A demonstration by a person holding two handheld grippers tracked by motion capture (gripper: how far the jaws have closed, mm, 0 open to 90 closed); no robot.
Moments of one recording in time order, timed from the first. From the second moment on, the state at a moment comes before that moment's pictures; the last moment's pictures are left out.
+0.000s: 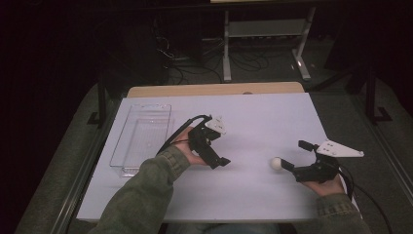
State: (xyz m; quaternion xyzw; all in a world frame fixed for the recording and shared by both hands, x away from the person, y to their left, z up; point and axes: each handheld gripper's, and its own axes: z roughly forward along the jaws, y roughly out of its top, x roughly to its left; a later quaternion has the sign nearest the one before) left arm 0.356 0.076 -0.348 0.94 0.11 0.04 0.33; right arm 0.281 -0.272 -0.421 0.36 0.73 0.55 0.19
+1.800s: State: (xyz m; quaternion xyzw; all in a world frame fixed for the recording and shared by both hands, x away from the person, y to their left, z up) left arm 0.373 0.004 -0.389 0.94 0.08 0.00 0.33; right arm 0.274 -0.280 -0.419 0.36 0.72 0.56 0.20
